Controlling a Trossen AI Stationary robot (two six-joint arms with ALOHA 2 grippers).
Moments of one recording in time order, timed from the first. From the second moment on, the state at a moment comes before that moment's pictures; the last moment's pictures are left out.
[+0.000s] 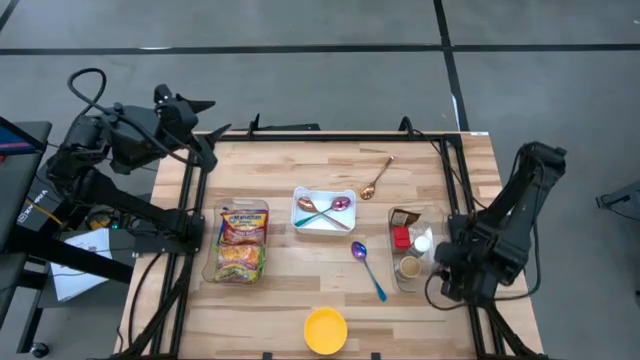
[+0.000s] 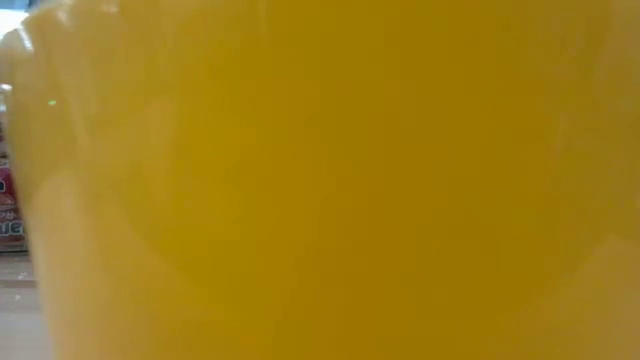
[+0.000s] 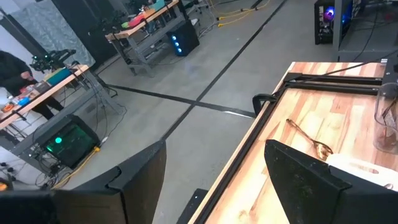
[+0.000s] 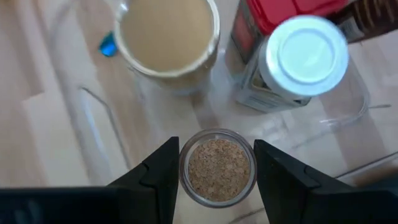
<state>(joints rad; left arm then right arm) -0.07 1.13 1.85 -1.14 -0.84 0.06 1.07 1.12 0.81 -1.14 0.42 1.41</state>
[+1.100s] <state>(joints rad) -0.07 1.14 1.85 -1.14 -0.85 0.02 1.03 1.16 0.66 -0.94 0.42 1.35</state>
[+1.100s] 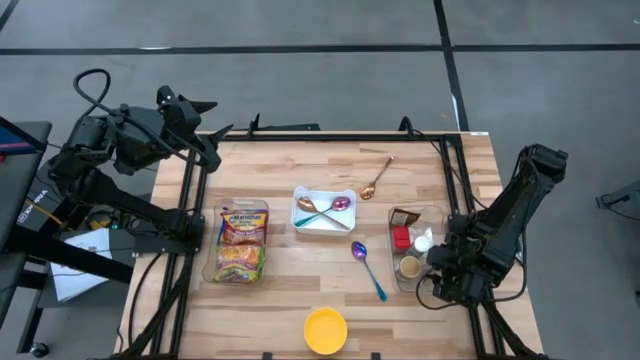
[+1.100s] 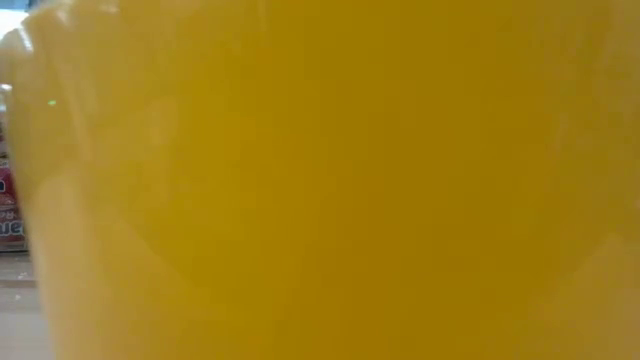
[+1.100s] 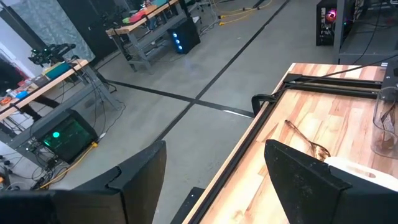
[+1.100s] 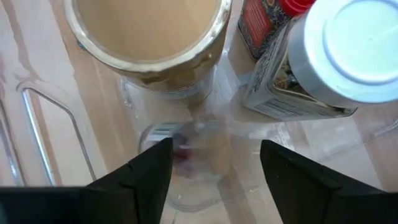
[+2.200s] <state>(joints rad) -0.07 1.15 1.85 -1.10 -0.85 0.02 0.85 0.73 1.24 -1.46 1.12 1.12</state>
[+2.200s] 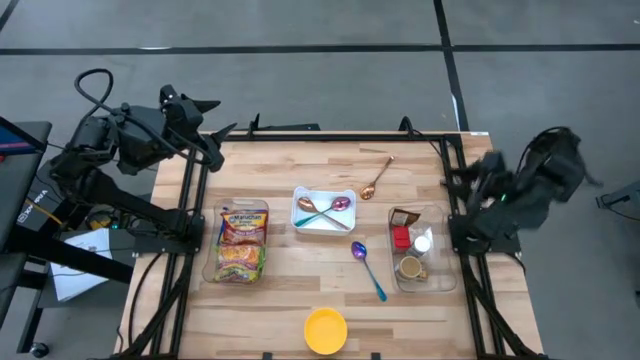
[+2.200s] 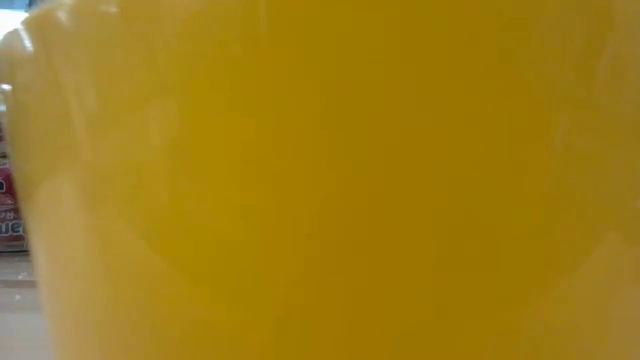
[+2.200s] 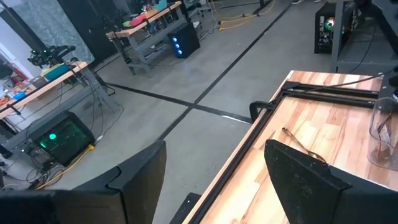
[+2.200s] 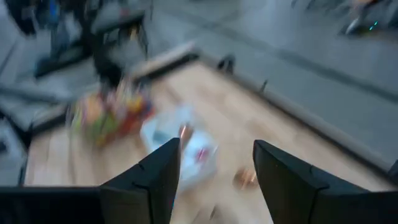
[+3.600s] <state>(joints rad) -0.07 1.19 1.85 -1.10 -0.85 0.02 0.72 0.80 1.70 -1.19 1.23 -0.05</state>
